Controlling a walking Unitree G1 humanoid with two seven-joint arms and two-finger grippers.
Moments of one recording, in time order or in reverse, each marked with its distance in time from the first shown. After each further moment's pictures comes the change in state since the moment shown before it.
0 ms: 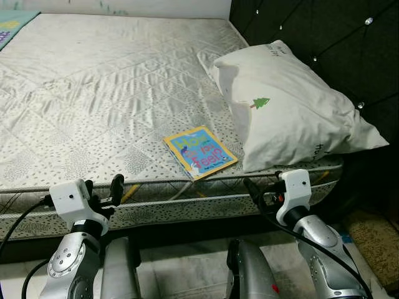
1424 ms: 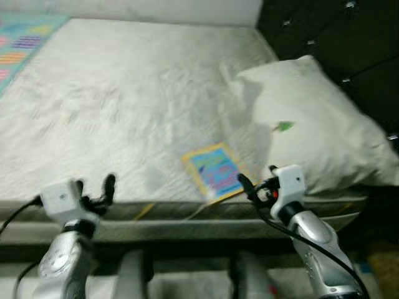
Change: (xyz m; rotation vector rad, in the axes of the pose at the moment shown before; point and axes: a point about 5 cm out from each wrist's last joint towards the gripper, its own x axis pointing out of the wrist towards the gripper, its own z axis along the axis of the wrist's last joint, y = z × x) left arm 0.002 -0.006 0.002 -0.012 -0.018 -0.022; right arm 0.002 -0.001 0.005 -0.031 -0.020 0.004
